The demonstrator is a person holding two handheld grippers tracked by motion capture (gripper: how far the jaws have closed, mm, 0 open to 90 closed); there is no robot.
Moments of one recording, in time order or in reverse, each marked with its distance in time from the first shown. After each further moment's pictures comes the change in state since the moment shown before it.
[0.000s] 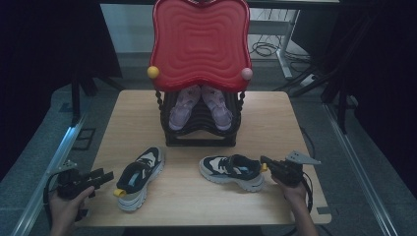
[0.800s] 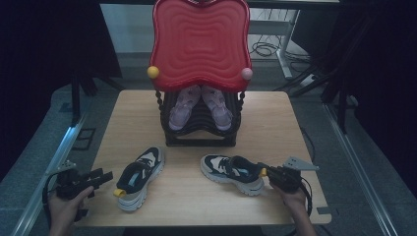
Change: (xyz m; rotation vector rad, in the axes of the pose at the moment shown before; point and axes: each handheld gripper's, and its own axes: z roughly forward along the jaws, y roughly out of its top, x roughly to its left) left arm 0.001 0.000 -0.002 -0.003 0.001 -0.001; right arm 0.015 -0.009 -0.006 0.020 0.049 -0.030
